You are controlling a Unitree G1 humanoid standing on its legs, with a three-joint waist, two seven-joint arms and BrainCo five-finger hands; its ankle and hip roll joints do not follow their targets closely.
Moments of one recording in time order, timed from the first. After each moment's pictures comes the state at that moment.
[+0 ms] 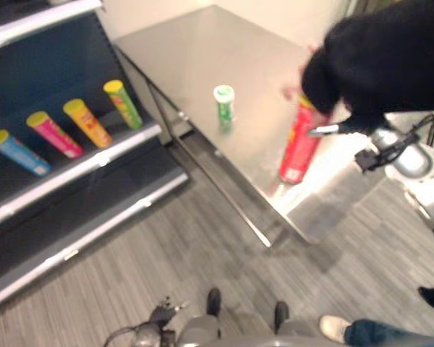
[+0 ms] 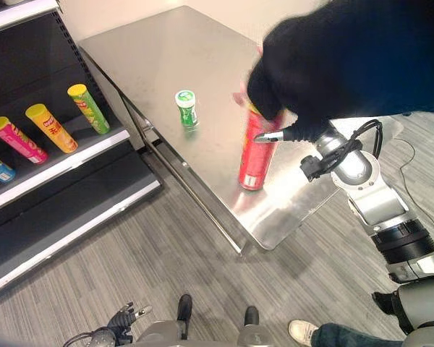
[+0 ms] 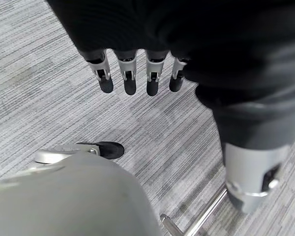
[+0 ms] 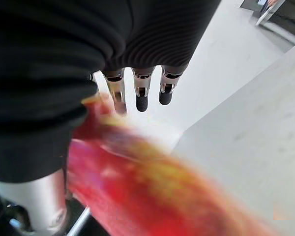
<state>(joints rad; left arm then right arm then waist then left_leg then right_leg) 0.06 0.21 -0.15 1.10 -0.22 -0.11 0.04 -0.61 -0.94 0.29 0.00 0.35 -0.17 0.05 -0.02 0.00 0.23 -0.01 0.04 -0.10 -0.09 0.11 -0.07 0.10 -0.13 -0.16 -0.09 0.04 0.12</state>
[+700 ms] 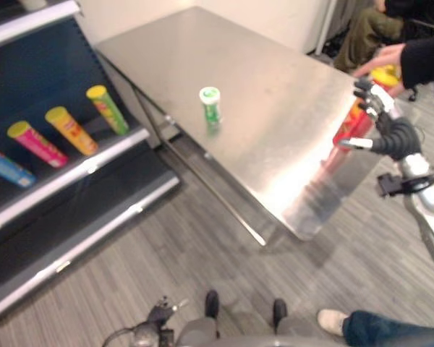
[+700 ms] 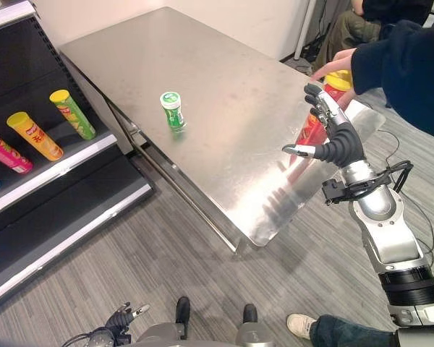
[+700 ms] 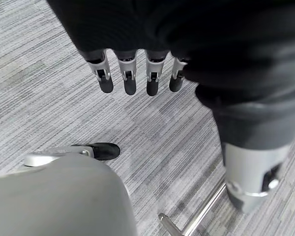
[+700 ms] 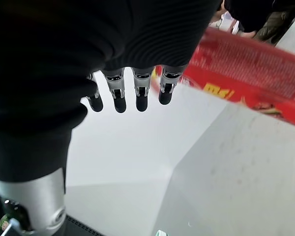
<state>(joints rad) 0.06 0.20 -0.11 1.10 -0.22 -0.11 0.04 -0.26 -0.83 -0.01 -0.12 0.35 -0.18 0.04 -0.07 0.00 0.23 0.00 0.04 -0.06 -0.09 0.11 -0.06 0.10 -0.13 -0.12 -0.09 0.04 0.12</state>
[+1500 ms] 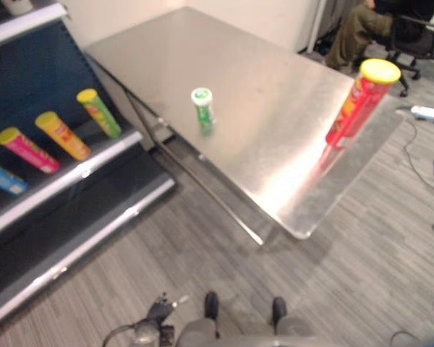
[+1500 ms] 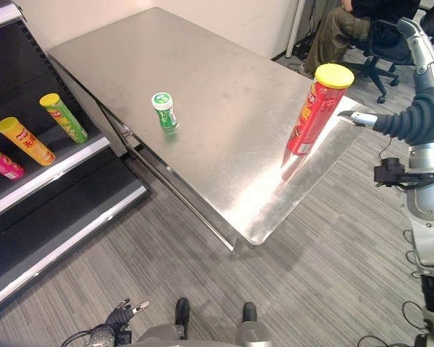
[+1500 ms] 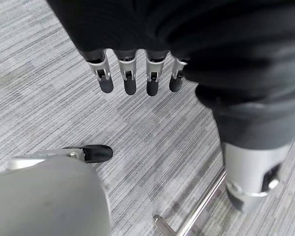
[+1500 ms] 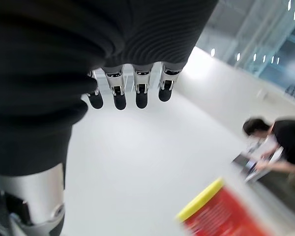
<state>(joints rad) 0.06 0.20 -0.08 1.08 -0.19 -0.11 0.06 -0.22 -0.96 -0.27 -0.14 -0.03 -0.16 -0.21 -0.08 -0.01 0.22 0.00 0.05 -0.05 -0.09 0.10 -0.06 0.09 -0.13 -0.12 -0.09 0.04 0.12</state>
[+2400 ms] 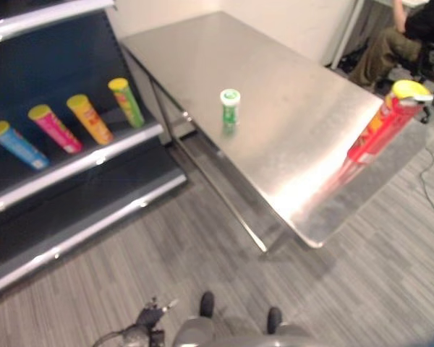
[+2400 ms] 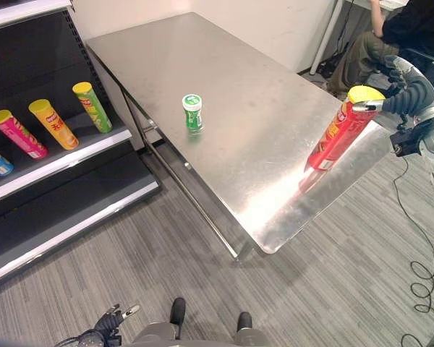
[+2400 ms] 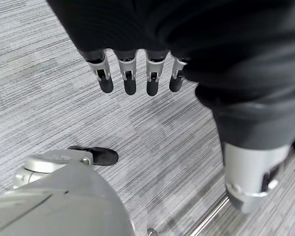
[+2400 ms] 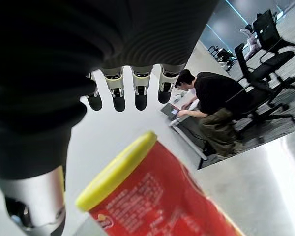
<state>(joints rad) 0.08 0.25 -0.10 1.10 -0.26 -0.12 0.03 -0.89 -1.22 0.50 0.65 0.38 -0.08 0.06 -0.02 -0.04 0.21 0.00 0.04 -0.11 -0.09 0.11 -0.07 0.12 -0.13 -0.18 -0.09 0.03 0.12</state>
